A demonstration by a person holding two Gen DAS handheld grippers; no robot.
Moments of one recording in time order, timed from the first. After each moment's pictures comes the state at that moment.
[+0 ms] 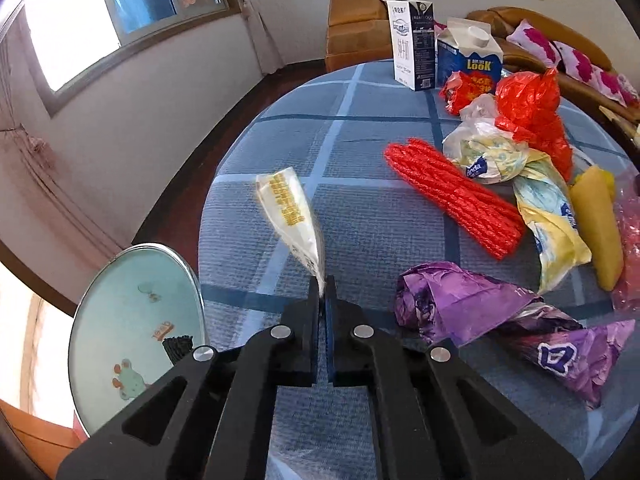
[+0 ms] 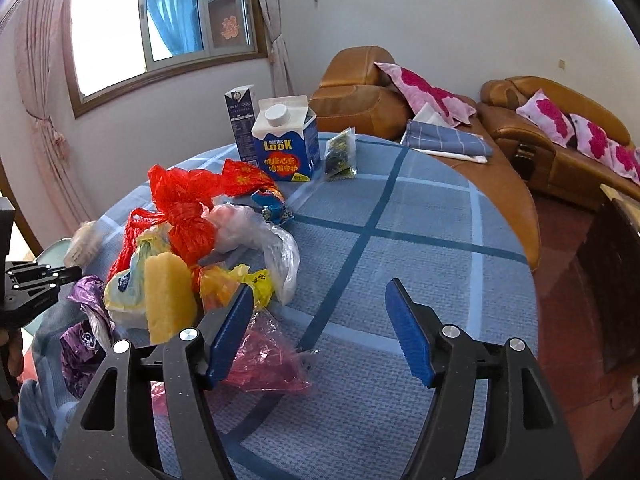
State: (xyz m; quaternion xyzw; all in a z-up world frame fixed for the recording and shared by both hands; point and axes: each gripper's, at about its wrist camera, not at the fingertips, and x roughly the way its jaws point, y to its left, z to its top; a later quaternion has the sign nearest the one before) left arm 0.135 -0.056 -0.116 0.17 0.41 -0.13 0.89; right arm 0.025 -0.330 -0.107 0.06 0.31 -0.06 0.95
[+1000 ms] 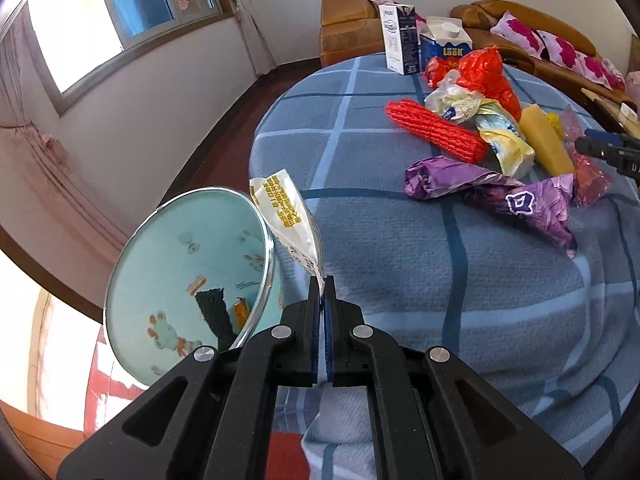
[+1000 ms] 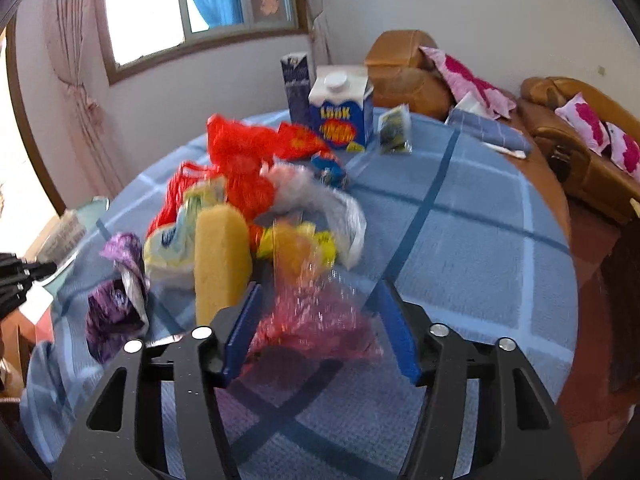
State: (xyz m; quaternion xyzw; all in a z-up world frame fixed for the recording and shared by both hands) left arm 0.054 0.017 -0.097 0.18 0.40 -0.14 0.88; right arm 0.022 -0.300 -0.118 0.04 0.36 0.02 0.93
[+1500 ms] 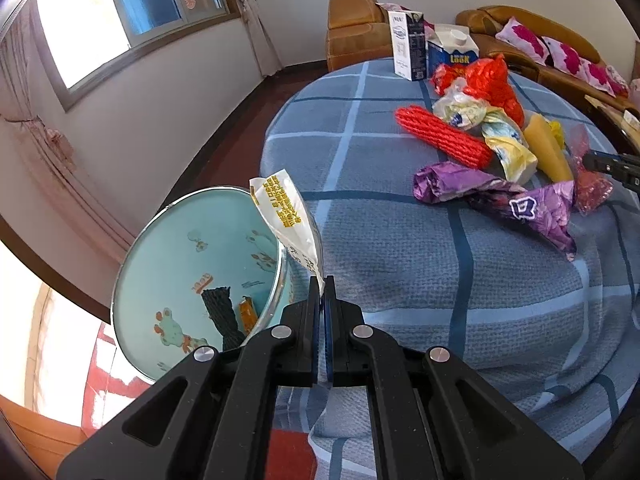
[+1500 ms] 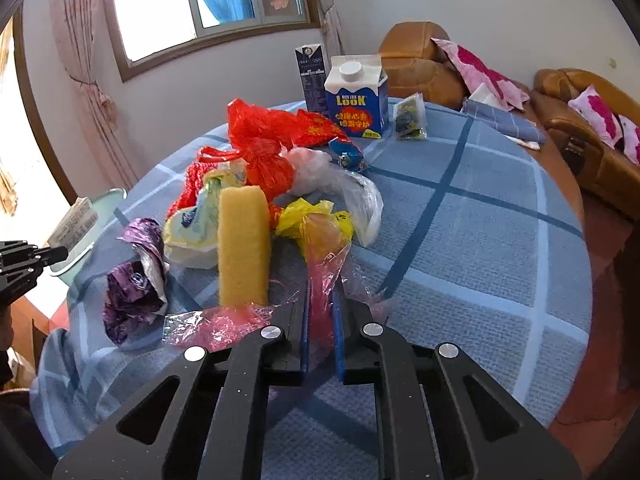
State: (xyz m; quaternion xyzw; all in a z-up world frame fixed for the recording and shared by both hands) left arm 0.054 0.025 -0.091 0.17 0.40 -0.14 0.89; right arm 0.011 -0.297 -0.120 0.06 0.36 0.05 0.93
